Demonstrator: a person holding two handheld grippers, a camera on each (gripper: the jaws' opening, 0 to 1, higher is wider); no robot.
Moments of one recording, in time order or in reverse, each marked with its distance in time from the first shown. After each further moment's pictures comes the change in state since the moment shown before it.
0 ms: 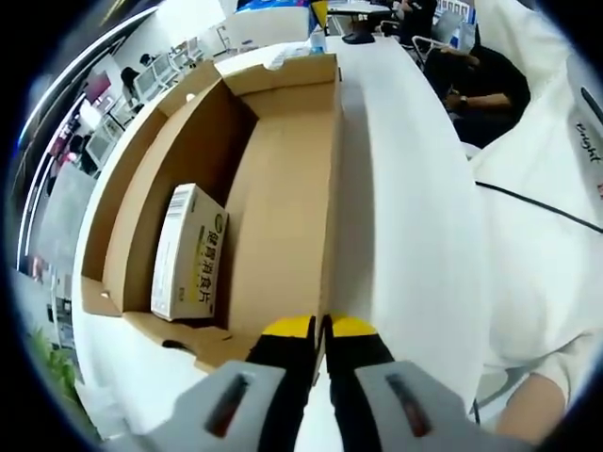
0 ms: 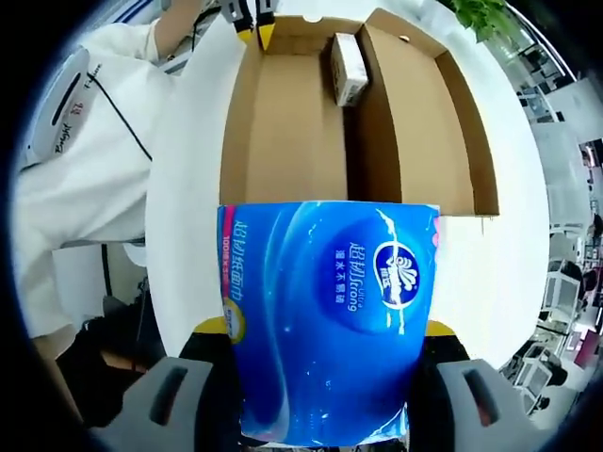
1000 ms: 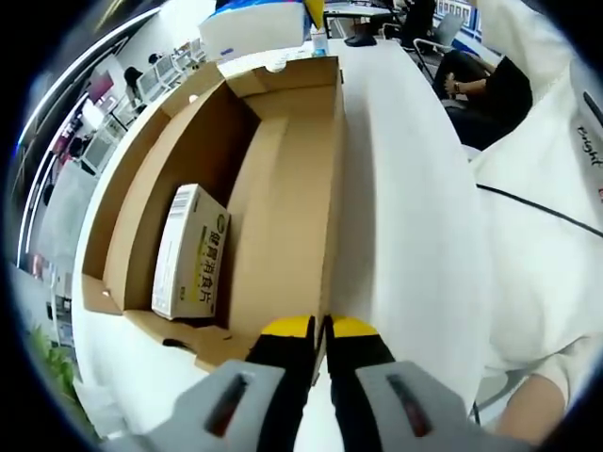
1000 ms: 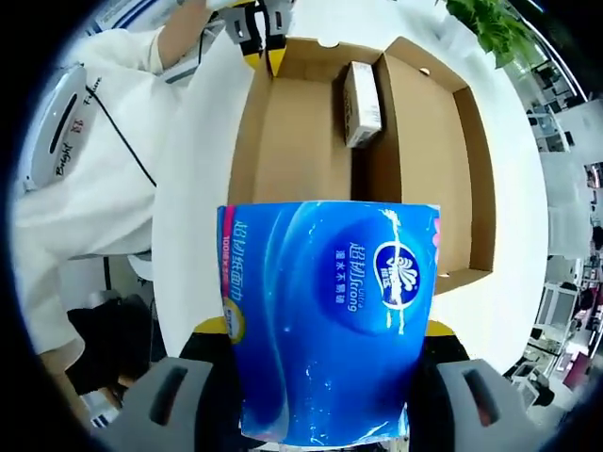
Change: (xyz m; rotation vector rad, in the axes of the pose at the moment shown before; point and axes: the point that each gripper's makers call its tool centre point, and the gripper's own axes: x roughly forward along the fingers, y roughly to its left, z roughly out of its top) left arm -0.001 0.000 0.000 -0.012 -0.010 0.001; right arm -0.013 0.000 0.059 -0.067 -0.003 0.002
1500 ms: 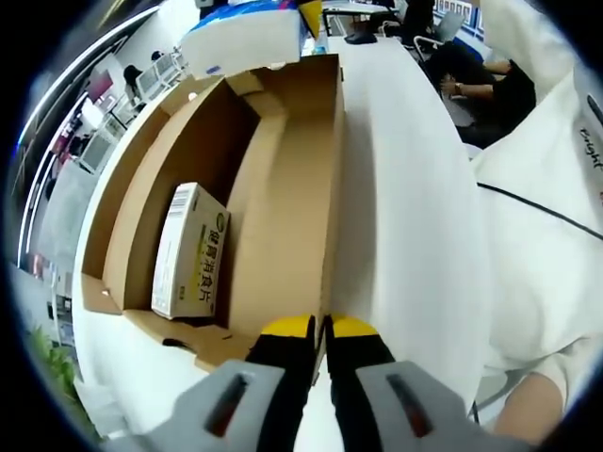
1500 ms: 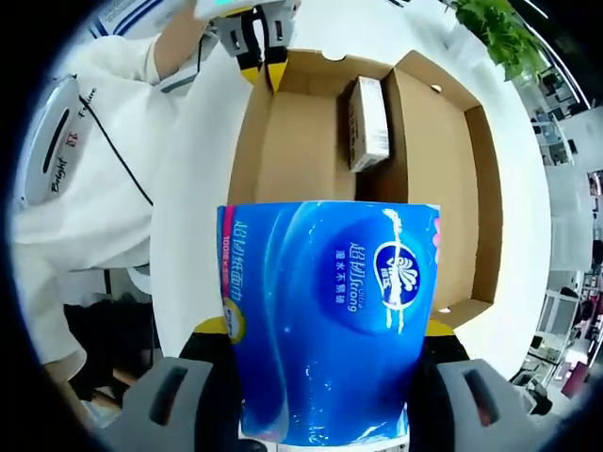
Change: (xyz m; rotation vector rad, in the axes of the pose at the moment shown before) left arm 0.000 -0.001 -0.001 -0.001 0.009 0.003; right arm 0.011 0.002 0.036 -0.020 -0.021 0.007
